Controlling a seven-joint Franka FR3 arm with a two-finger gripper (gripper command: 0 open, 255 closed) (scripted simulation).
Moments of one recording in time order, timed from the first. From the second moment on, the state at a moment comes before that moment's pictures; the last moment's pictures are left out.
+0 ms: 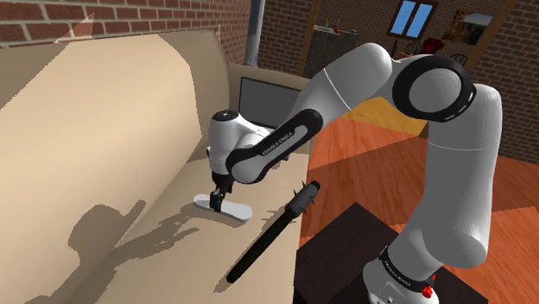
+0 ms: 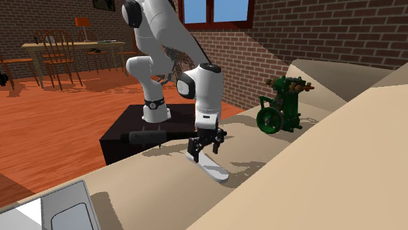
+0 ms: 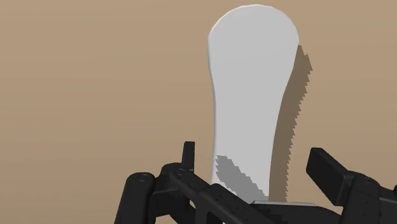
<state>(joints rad) 0.24 0.43 0.29 -2.05 -0.24 2.43 0.09</state>
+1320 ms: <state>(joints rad) 0.26 0.49 0.27 -2.04 -0.27 2.49 0.11</state>
